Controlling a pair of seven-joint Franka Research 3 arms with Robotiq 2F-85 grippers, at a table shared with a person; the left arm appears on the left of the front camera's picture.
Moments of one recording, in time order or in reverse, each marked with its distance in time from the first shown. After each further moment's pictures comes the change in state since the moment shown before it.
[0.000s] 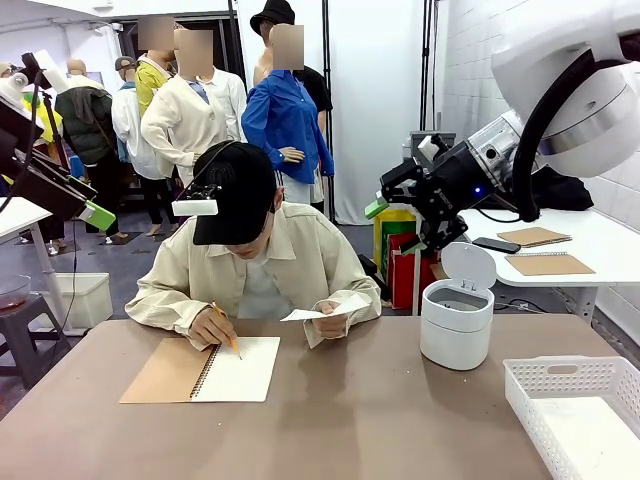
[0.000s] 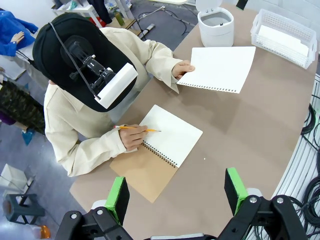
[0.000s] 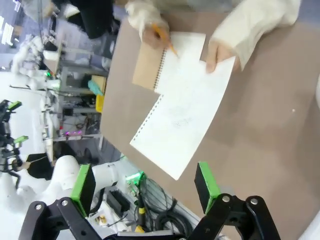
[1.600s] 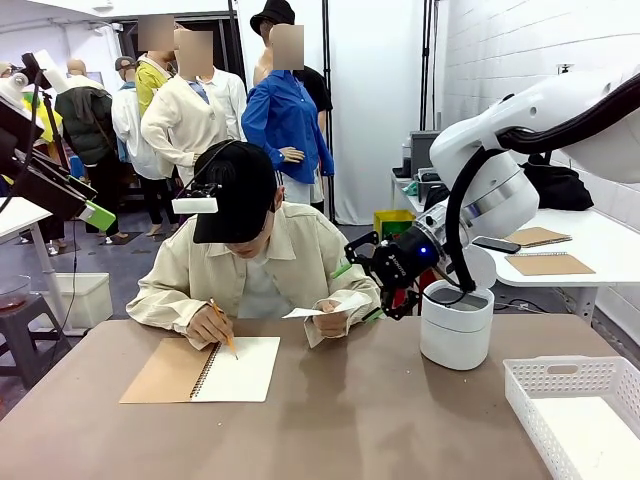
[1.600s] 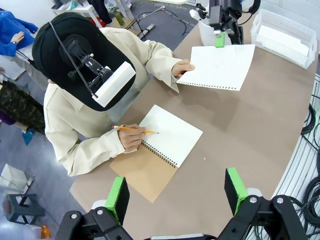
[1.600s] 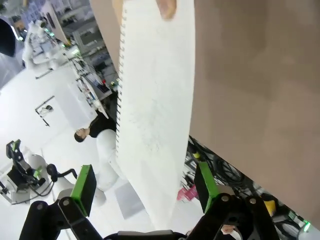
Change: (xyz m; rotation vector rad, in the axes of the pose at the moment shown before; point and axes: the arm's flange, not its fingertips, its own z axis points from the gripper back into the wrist) left arm 0.000 0.000 0.000 0.000 0.000 0.000; right arm 0.049 -0.090 -0.134 0.135 0.425 -0.492
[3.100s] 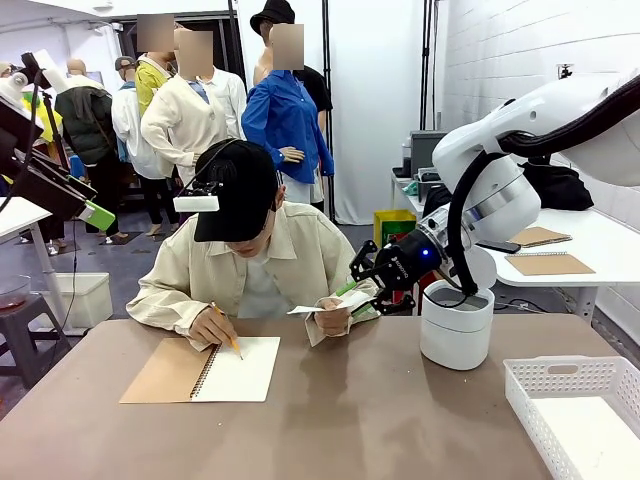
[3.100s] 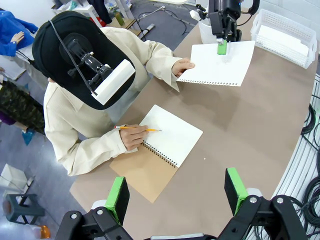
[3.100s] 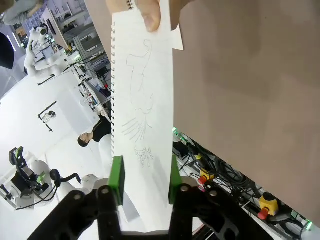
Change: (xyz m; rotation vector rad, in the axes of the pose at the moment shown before) left arm 0.000 0.000 0.000 0.000 0.000 0.000; right arm 0.004 -0.007 0.005 -0.005 -0.008 -0.031
